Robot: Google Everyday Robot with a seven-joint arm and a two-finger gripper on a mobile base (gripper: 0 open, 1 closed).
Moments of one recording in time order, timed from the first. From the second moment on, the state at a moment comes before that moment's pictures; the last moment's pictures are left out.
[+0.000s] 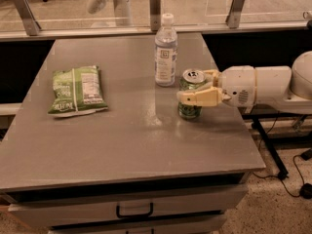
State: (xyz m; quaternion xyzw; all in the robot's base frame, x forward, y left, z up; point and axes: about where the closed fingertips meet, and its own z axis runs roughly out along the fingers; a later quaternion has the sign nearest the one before) arm 0.538 -0.080 0.894 -0.46 0.63 0.40 0.48
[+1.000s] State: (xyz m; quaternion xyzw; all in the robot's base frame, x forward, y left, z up) arm 0.595 -0.127 0.916 -0.37 0.67 0.38 0.52
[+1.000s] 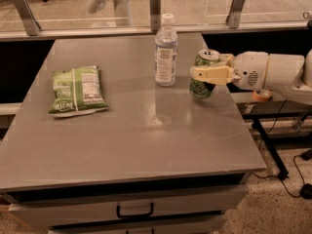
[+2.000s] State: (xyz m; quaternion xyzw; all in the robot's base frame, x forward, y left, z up) arm 0.621 -0.094 0.915 -0.38 0.66 0.38 0.53
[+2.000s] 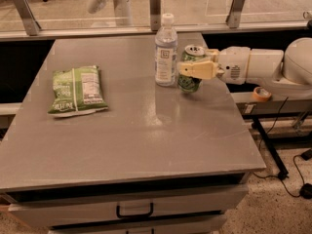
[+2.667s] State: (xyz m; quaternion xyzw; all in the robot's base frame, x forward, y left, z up) arm 0.629 -0.079 0.906 -0.39 0.67 0.37 0.52
